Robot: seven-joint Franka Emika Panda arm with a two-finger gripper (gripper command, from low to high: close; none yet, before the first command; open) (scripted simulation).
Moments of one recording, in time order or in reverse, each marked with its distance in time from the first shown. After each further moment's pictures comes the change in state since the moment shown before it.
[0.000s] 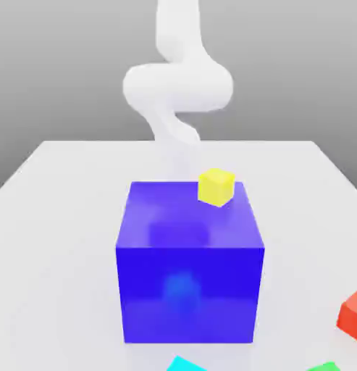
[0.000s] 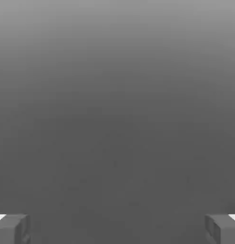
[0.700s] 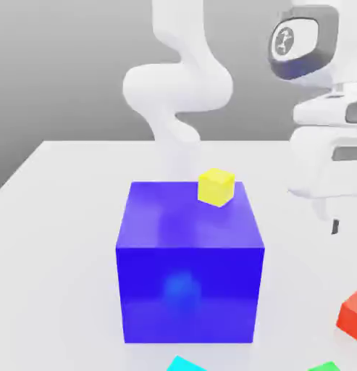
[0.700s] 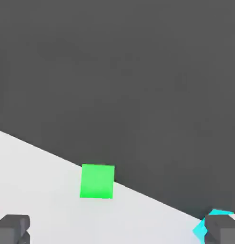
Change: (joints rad) arm 0.146 0.767 0.293 -0.013 -0.233 0.213 0.158
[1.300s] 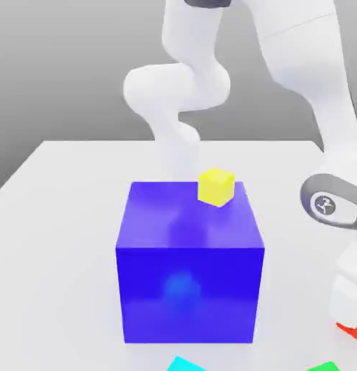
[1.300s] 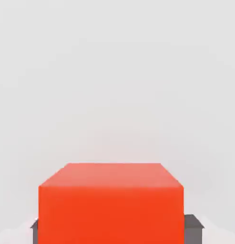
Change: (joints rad) arm 0.177 0.446 -0.038 0.028 -0.128 0.211 0.091
